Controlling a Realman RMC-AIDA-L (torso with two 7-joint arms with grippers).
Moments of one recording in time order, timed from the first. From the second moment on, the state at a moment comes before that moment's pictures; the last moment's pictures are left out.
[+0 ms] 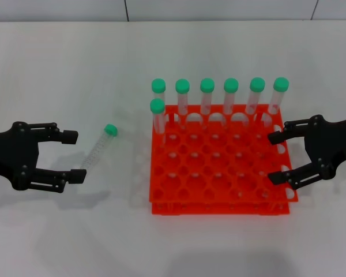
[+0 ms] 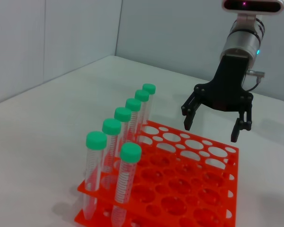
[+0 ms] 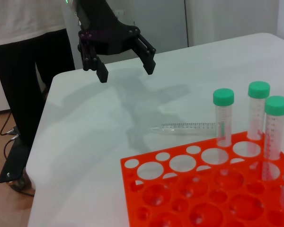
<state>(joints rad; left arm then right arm) -0.42 -1.94 0.73 0.85 2.06 1.85 -1.42 0.59 1.96 -1.00 -0.79 -2.02 -1.64 1.42</state>
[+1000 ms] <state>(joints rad) -0.43 -1.94 0.73 0.86 2.07 1.85 -1.47 0.59 1.96 -1.00 -0.79 -2.02 -1.64 1.42</state>
